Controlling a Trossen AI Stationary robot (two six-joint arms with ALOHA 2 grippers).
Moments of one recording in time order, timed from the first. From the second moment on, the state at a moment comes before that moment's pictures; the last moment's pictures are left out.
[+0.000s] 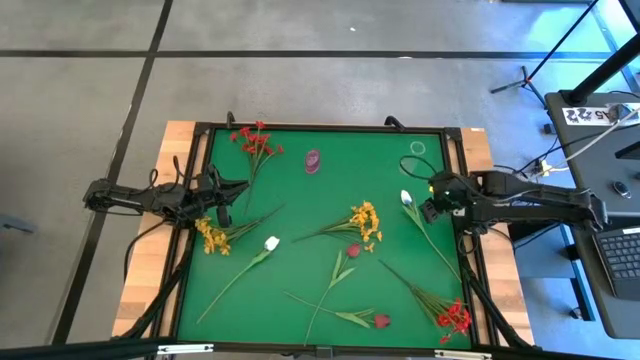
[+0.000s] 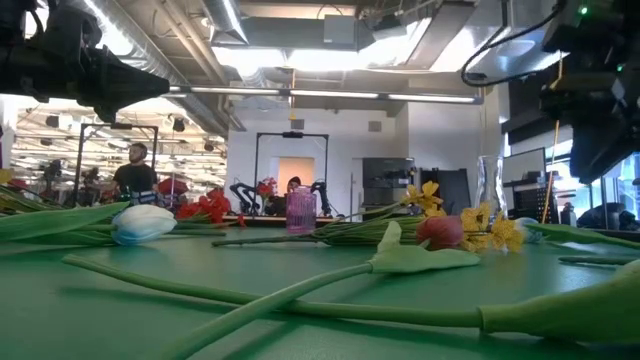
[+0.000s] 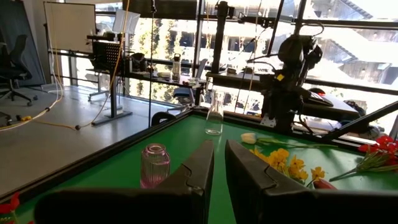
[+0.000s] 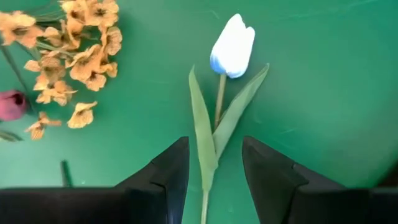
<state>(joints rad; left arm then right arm) -0.16 0.00 0.01 0.07 -0.59 -0.07 -0.19 0.63 0.53 -1.01 0.01 0.80</state>
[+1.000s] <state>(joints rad) -0.16 0.00 0.01 0.07 -0.59 -0.07 0.26 0.53 0.38 -0.82 0.10 1.15</state>
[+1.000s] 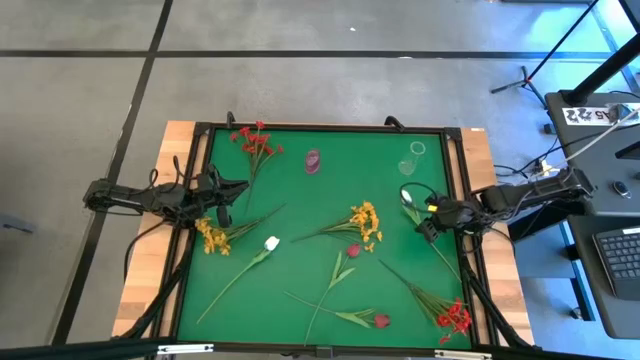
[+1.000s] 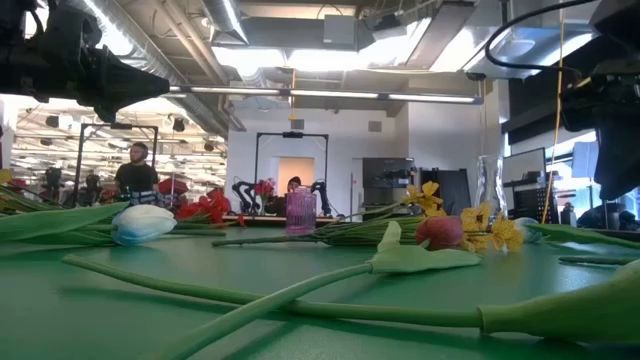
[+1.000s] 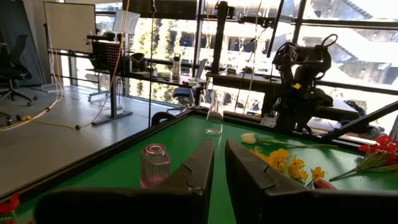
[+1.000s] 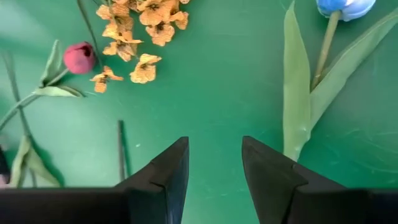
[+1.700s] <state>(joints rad) -0.15 0.00 0.01 0.07 -0.59 -0.07 0.26 0.88 0.38 -0.81 0.16 1.14</state>
